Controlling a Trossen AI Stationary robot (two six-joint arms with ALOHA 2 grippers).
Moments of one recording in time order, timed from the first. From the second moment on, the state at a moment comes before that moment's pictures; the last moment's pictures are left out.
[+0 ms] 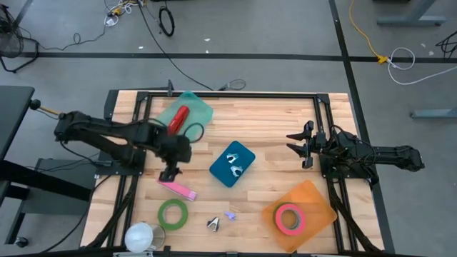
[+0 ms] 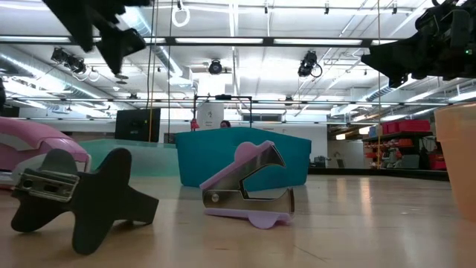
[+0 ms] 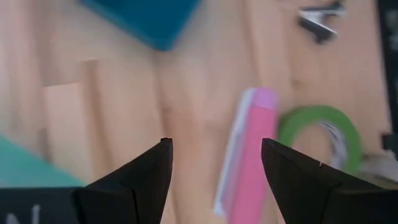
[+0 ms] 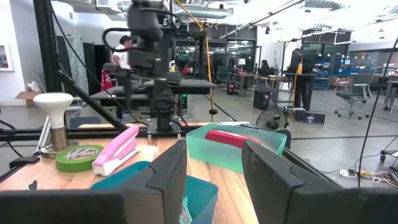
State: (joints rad) left arm -0.14 1.22 1.07 -1.01 0.10 -0.03; right arm -0.09 0.15 0.02 0.27 0.04 -0.04
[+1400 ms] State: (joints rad) left arm -0.42 1.34 0.81 -0.83 0.02 -0.12; right arm -0.09 0.15 0.02 0.27 0.04 -0.04
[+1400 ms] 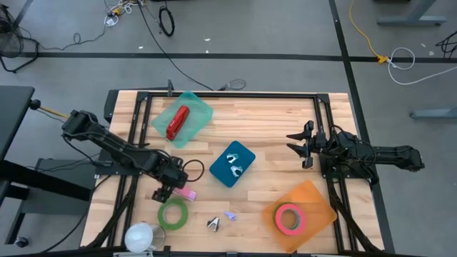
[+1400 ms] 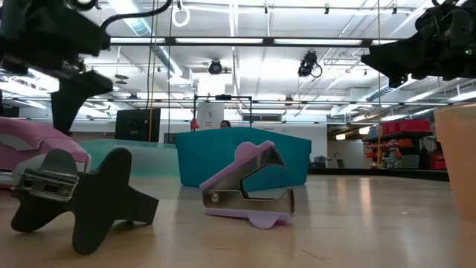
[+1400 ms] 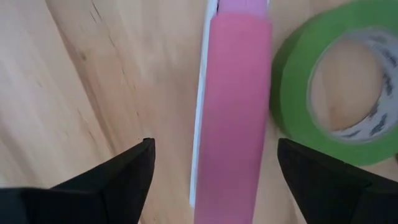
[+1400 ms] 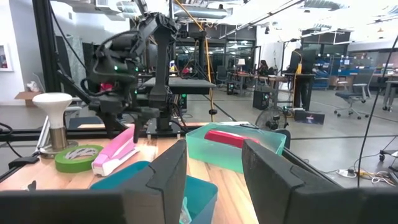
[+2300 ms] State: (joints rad) left arm -0.38 1.34 0.74 -0.79 0.10 -0.12; right arm -0.09 0.15 0.02 0.27 0.04 -0.04
